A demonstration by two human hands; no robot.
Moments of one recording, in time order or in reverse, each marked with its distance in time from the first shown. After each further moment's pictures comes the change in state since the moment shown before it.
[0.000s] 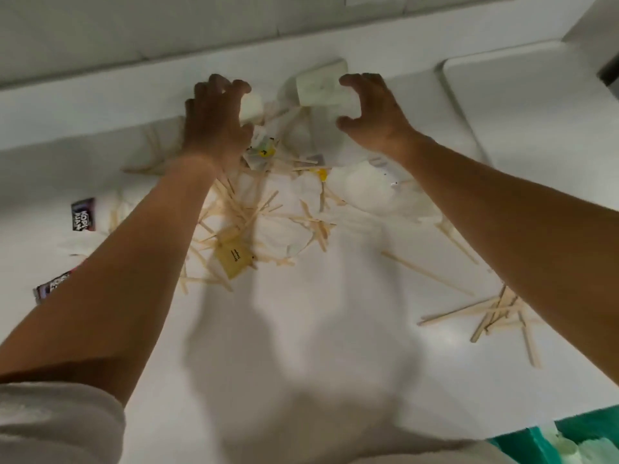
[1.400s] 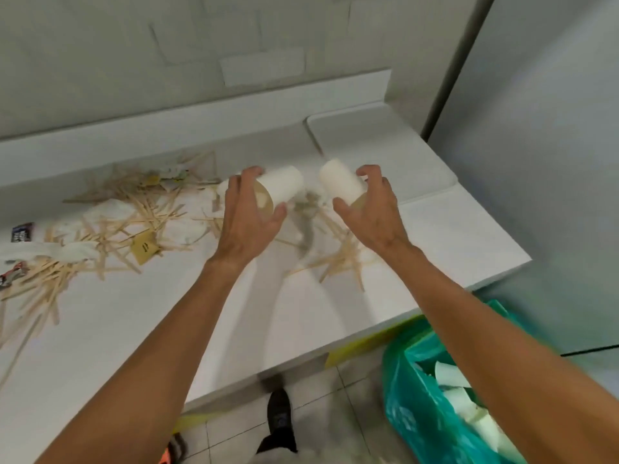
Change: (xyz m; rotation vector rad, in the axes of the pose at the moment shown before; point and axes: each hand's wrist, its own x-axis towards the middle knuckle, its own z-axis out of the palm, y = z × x) left_hand -0.198 0.239 -0.002 -0.660 0.167 0.076; right_hand -0.291 0.085 -0.122 0.292 0.359 0.208
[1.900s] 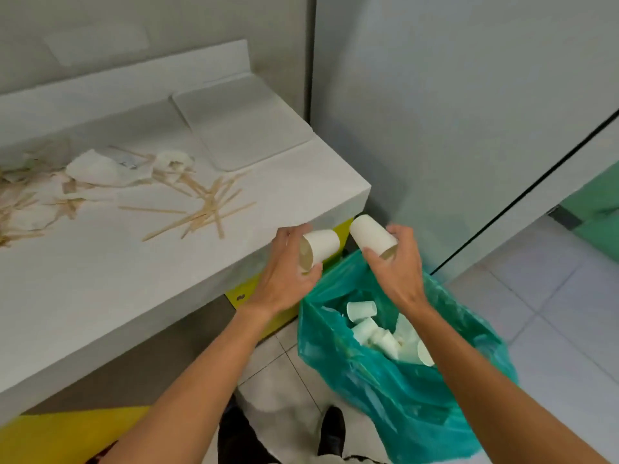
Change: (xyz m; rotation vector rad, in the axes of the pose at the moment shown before) left_hand -0.210 0.156 0.189 -0.167 -0.496 0.167; right_hand -0.219 0.196 -0.195 0.010 0.285 0.354
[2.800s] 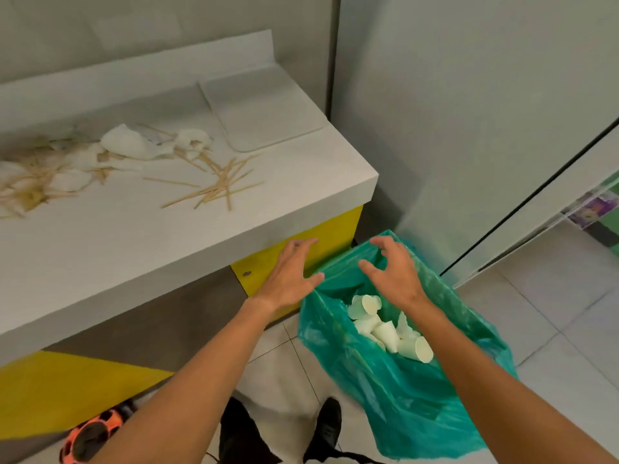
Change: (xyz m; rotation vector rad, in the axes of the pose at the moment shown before) left_hand -0.038 -0.005 0.040 0.088 -0.175 -0.197; right_hand -0.018 0.037 -0.023 -0.126 -0.346 -0.081
